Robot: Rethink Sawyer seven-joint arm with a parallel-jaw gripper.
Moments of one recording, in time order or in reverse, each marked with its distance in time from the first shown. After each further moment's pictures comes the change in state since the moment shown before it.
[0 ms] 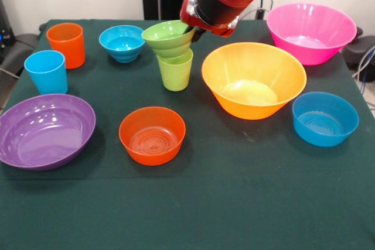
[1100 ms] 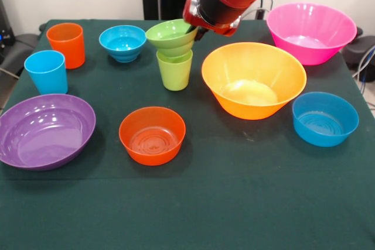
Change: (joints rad) arm -0.001 0.000 0.013 0.019 0.000 0.000 0.000
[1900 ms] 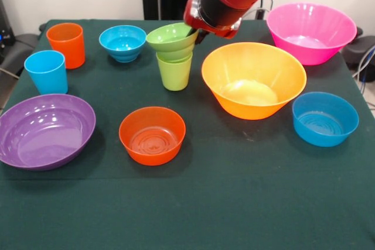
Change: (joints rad) arm 0.005 0.000 0.000 0.007 0.000 -0.045 0.000
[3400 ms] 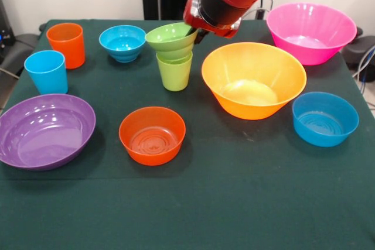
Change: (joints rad) arm 0.013 0.001 -0.016 0.002 0.000 -0.008 0.000
